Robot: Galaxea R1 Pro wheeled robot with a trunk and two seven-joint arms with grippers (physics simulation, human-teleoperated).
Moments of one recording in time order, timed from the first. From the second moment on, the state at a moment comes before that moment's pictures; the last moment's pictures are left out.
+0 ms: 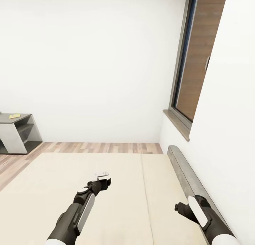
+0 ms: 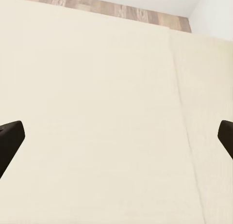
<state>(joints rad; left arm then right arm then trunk) -0.42 -0.11 -0.09 -1.03 0.19 0.44 0.11 -0.48 -0.10 -0.07 -0.76 -0.57 0.78 -0.39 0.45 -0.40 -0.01</state>
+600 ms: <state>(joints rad) -0.42 -0.11 -0.07 -1.24 0.20 0.86 0.03 -0.48 -0.10 -0.07 -0.76 -0.57 0.80 -0.40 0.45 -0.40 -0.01</state>
